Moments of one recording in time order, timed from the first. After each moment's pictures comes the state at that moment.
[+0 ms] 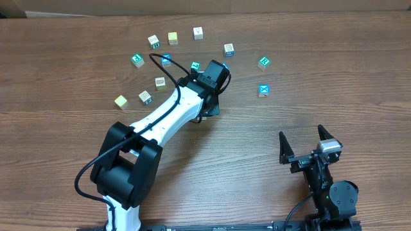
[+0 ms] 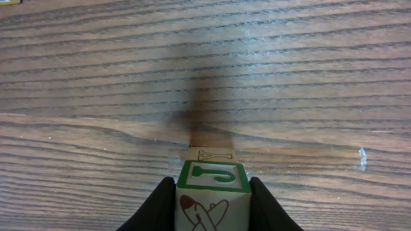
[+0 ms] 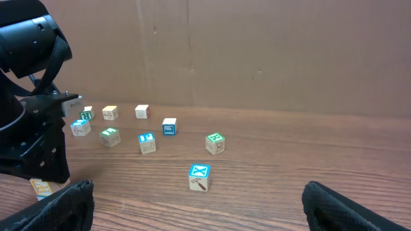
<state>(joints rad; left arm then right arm) -0.57 1.98 1.44 -0.78 -0.18 -0.62 0.10 0.01 0.02 -0.03 -0.09 0.02</state>
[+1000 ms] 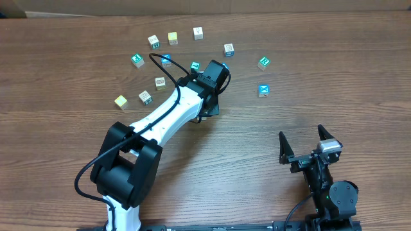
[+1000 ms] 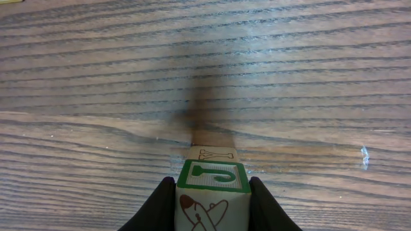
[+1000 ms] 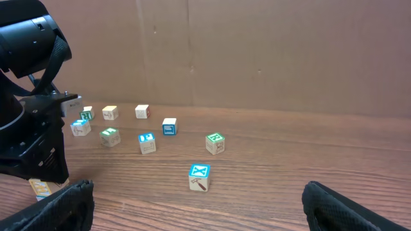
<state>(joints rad) -0.57 1.98 1.45 -0.79 -0.18 -0.62 0.10 0.01 0.02 -0.03 -0.09 0.03</state>
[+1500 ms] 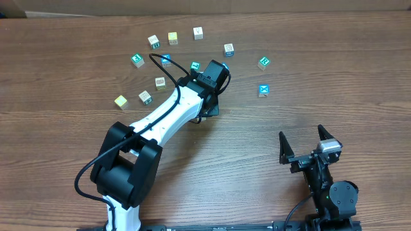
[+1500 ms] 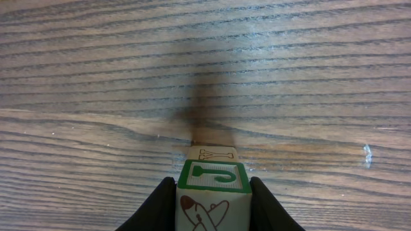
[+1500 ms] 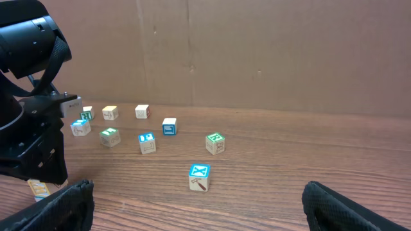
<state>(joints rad) -0.57 1.98 1.45 -0.79 -0.18 -0.62 0.10 0.01 0.02 -0.03 -0.09 0.03</state>
